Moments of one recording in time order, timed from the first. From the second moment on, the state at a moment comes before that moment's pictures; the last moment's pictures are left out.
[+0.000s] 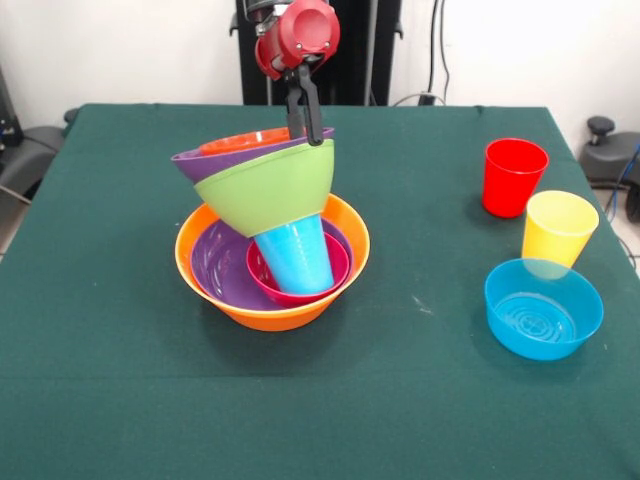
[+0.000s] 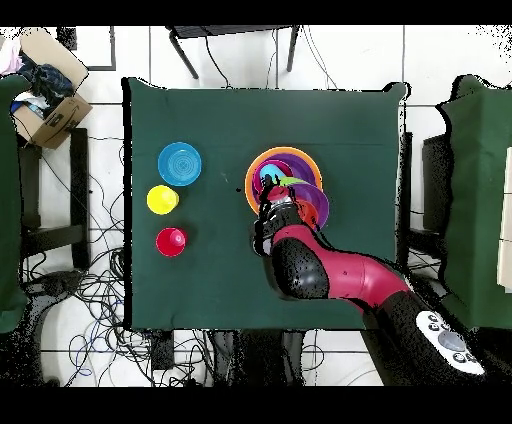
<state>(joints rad) -0.80 -0.80 0.51 2.13 -0.28 -0.20 2.76</state>
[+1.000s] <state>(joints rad) -0.80 -0.81 0.51 2.13 -0.28 -0.20 2.76</state>
